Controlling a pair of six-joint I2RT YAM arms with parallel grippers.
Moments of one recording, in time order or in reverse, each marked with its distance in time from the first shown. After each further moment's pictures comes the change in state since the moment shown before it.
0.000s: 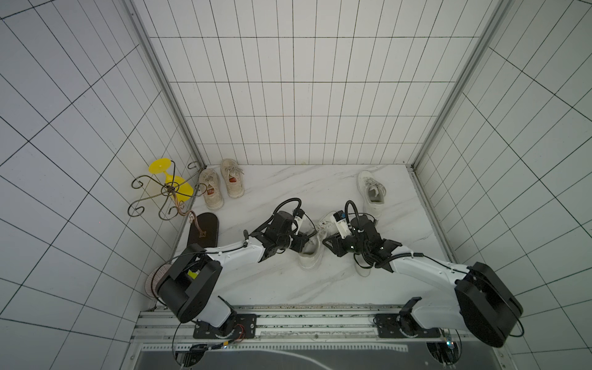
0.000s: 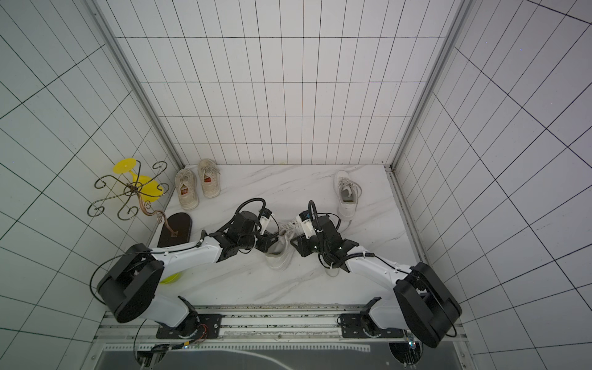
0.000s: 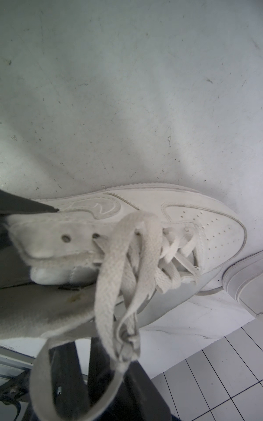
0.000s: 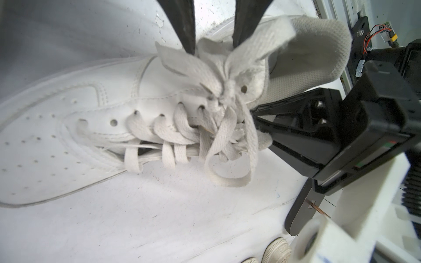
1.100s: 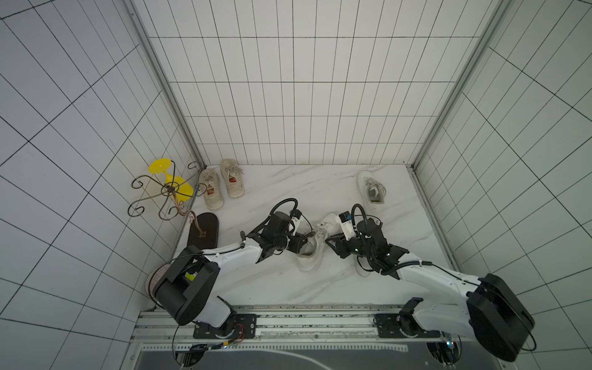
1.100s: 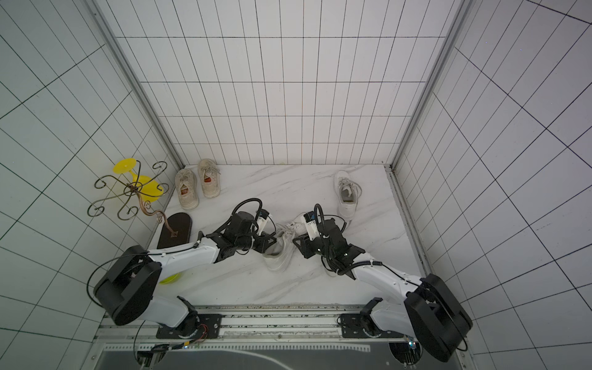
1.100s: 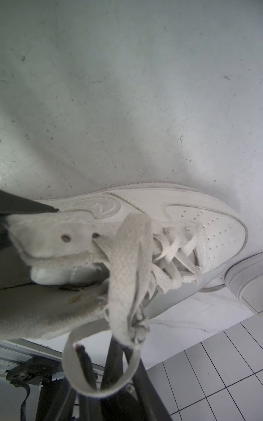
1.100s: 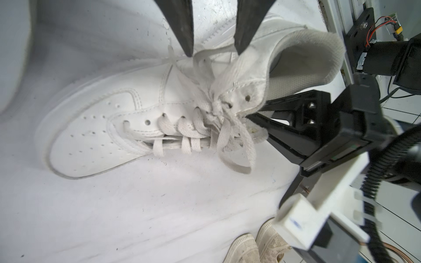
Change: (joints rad) left arm 0.037 -0.022 -0.029 0.000 0.052 -0.024; right arm -0.008 -0.129 -0.076 0.054 0.047 0.005
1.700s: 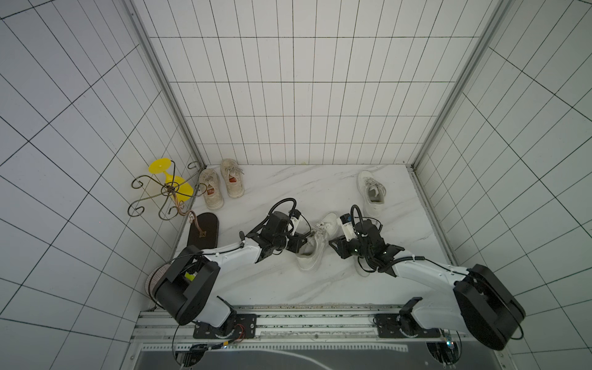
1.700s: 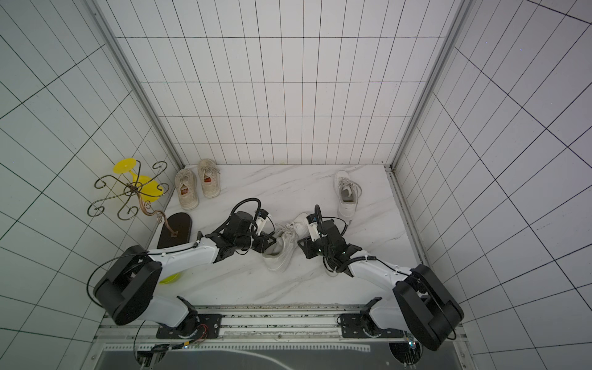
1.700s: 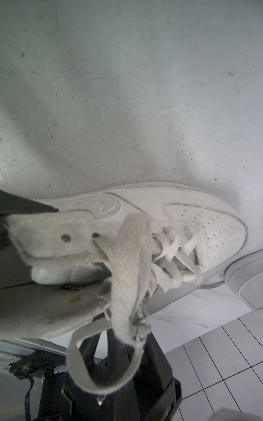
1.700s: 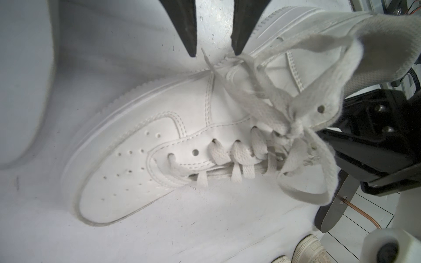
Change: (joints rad) left arm 0.006 0.000 -0.009 0.015 0.037 -0.003; right arm -0.019 0.129 -0.008 0.002 0.030 0.003
